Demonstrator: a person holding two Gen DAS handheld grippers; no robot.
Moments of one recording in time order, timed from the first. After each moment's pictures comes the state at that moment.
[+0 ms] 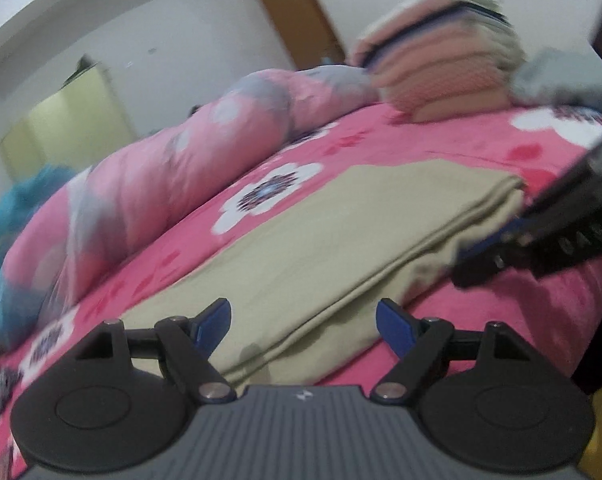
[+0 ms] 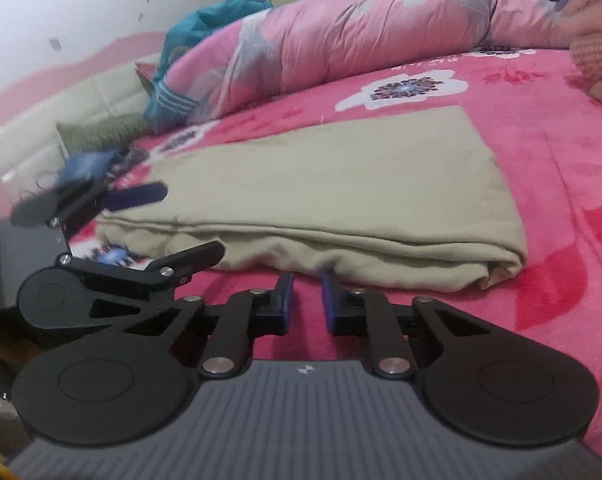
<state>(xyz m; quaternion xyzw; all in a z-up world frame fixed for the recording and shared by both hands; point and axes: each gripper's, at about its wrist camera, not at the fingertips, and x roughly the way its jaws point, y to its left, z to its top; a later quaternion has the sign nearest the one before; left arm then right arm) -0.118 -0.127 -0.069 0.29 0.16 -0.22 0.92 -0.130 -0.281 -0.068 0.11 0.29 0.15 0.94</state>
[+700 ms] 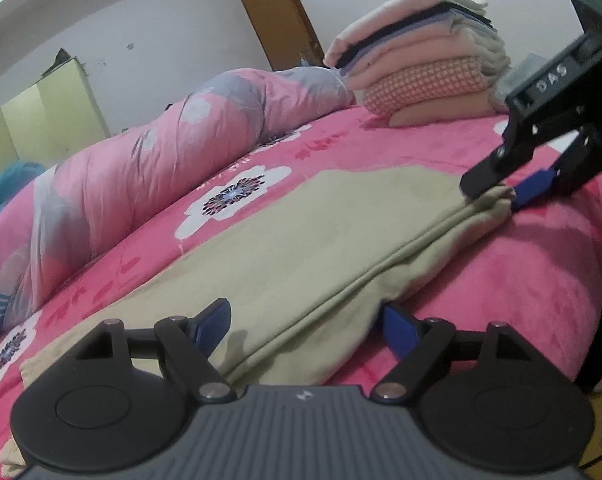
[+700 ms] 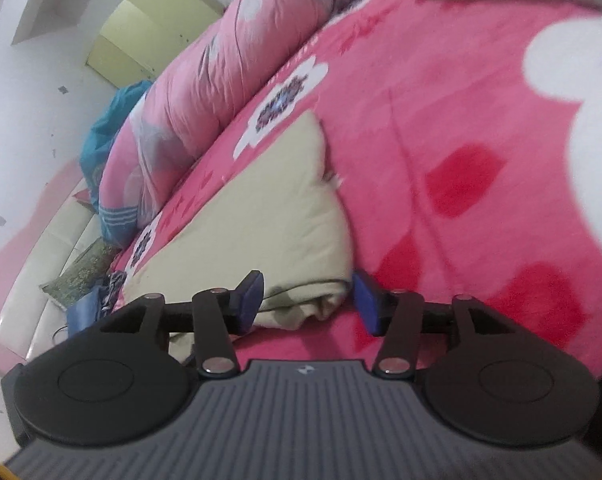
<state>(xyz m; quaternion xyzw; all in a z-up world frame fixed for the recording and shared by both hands) -0.098 -0.142 -0.077 0.25 0.18 -0.25 0.92 -0.129 -0.387 -0.076 0.37 0.31 0.07 0.87</state>
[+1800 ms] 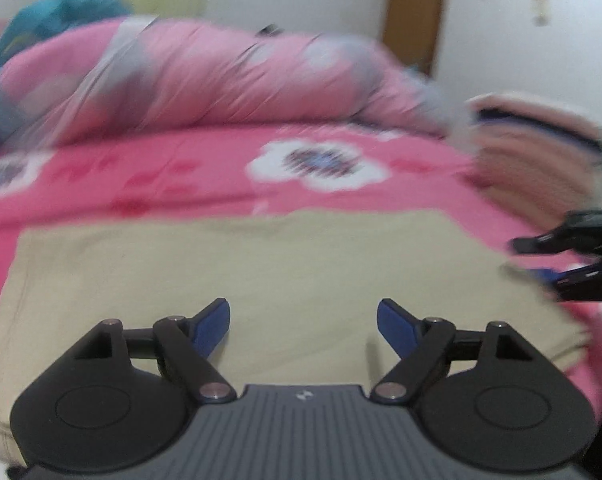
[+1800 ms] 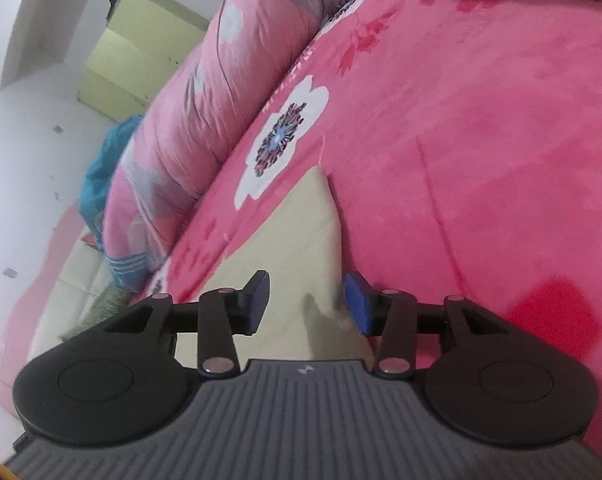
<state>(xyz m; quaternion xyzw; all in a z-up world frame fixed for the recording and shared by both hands) 0.002 -0.046 -0.057 0.00 0.31 -0.18 0.93 -0.032 -0.426 -0.064 0.43 0.32 0.07 0.84</state>
